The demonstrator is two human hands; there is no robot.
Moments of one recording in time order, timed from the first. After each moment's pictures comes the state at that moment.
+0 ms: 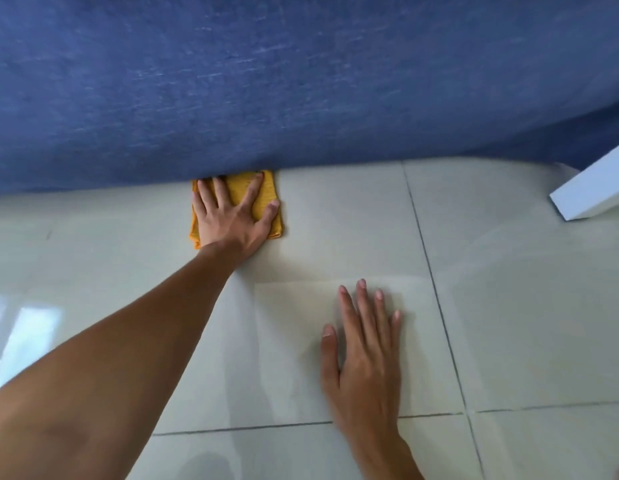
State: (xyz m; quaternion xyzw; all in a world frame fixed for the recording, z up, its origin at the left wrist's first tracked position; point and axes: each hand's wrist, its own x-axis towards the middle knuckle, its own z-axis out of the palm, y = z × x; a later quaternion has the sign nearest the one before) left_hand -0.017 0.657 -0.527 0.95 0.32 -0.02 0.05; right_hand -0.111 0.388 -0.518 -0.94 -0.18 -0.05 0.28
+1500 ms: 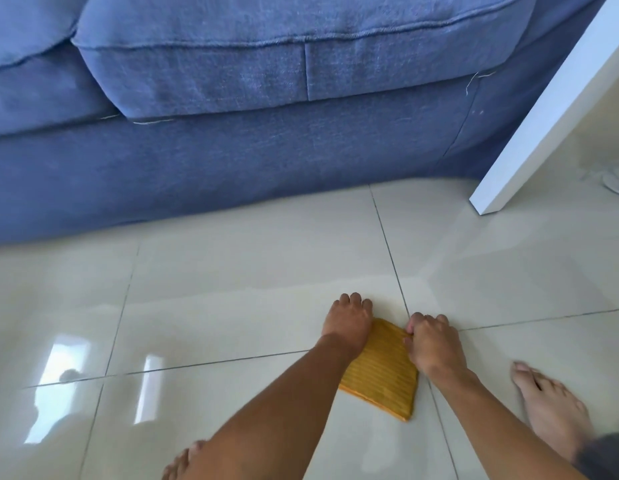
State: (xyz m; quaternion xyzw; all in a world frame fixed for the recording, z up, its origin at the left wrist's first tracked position) left_hand -0.133 0.403 -0.443 0.98 0.00 -0.18 0.02; right_hand -0.096 0.240 -0.453 -0.97 -0.13 0.17 0.05
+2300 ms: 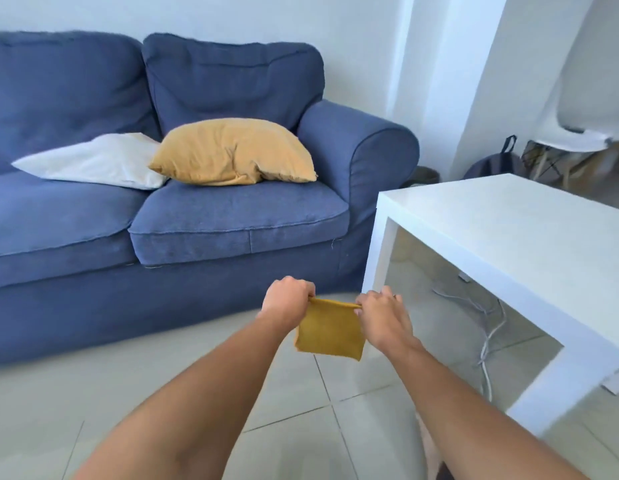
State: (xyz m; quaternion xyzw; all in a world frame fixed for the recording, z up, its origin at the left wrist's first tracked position) left_hand -0.135 0.385 -0.140 1.00 0.03 0.04 0.07; right_hand -0.113 0.195 -0.161 -0.98 -0.17 -0.10 0.03
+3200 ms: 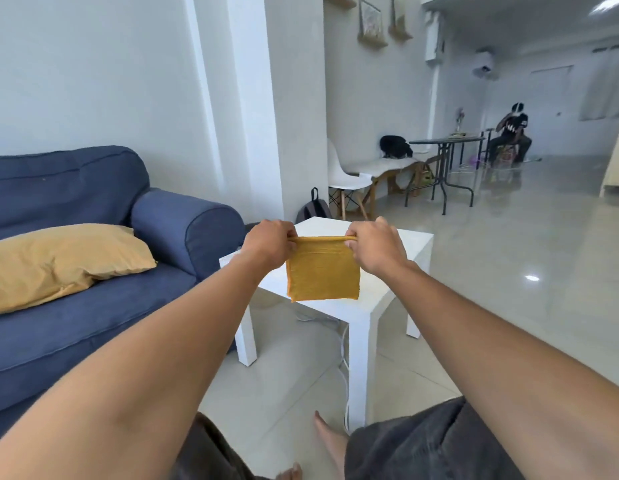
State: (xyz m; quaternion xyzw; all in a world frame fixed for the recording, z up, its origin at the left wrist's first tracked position) left_hand -0.163 0.148 0.107 0.94 -0.23 0.18 0.15; right_hand -0.230 -0.045 0.084 -0.94 0.09 -0.29 0.15
